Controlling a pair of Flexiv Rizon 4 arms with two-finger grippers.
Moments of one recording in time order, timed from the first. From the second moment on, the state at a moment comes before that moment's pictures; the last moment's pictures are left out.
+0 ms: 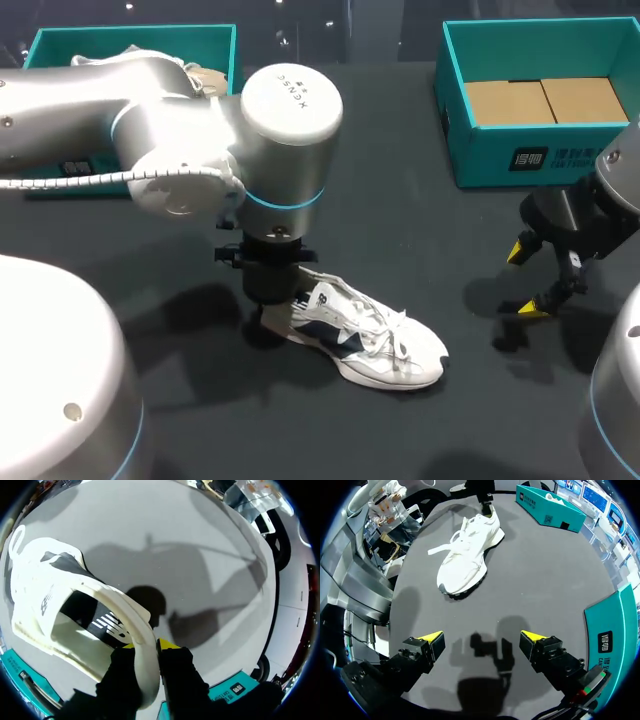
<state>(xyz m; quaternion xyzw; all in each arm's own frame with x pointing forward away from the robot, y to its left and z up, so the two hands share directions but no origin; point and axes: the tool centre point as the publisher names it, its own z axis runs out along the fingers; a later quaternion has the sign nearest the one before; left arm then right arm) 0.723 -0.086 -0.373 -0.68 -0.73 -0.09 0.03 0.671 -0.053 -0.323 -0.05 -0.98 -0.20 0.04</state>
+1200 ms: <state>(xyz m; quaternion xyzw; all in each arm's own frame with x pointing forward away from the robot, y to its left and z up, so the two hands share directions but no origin) 0.713 -0.102 -0.325 -0.68 -0.74 -0.01 0.01 0.671 -0.053 -0.323 -0.05 -0.98 -0.20 0.04</state>
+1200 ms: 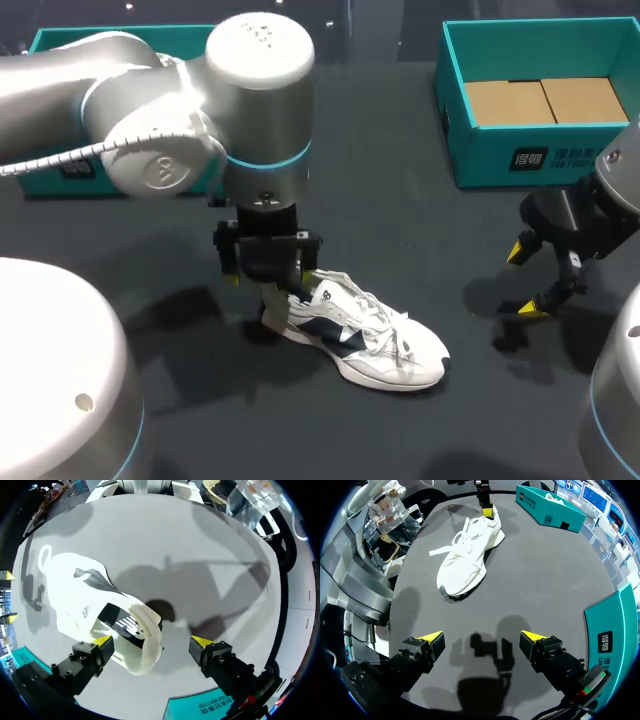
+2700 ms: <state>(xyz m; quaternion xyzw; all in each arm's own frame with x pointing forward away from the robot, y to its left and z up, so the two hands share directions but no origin) 0.725 0.050 -0.266 -0.31 -0.91 0.28 0.04 0.671 -0.053 -0.323 -0.05 -0.98 -0.20 0.04</state>
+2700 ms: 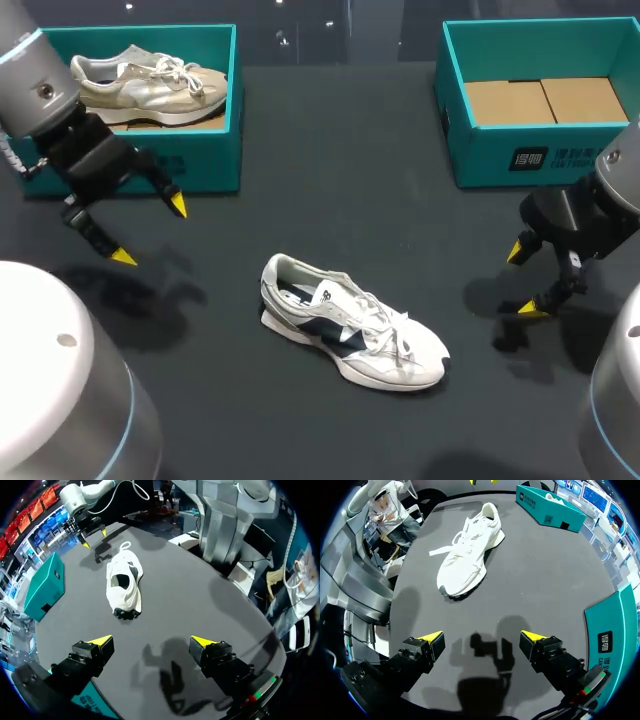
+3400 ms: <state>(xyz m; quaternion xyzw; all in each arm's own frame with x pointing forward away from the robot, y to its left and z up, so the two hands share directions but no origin) 0.741 0.058 -0.317 -0.23 -0.89 0.38 0.06 0.671 -0.053 -0.323 -0.05 -0.98 -0.20 0.04</state>
